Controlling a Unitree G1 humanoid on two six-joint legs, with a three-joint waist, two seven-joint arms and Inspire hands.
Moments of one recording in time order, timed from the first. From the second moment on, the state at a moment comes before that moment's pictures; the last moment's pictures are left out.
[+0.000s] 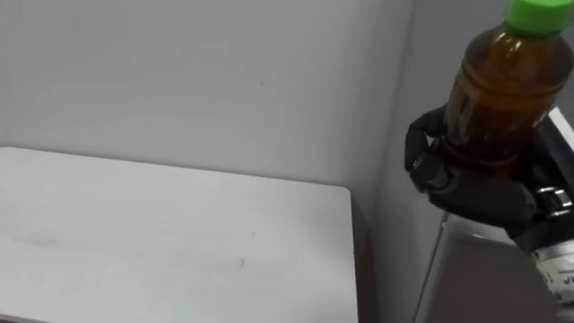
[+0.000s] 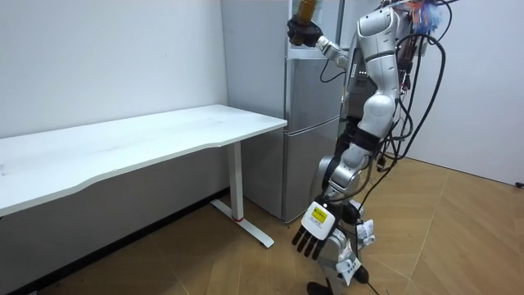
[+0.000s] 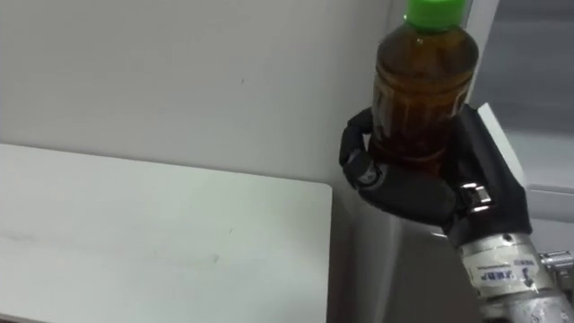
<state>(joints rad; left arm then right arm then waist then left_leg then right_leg) 0.40 0.23 0.13 0.95 0.25 0.00 0.02 -0.16 -0.51 -0.09 -0.42 0.34 -0.04 -0.07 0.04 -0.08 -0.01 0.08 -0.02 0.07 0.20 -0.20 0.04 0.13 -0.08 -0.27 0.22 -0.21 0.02</state>
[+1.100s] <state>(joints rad) 0.43 0.21 0.20 1.01 0.21 0.00 0.04 -0.12 -0.59 -0.30 -0.37 0.35 -0.04 -0.17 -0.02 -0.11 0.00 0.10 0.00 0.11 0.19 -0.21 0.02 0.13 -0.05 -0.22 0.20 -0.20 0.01</state>
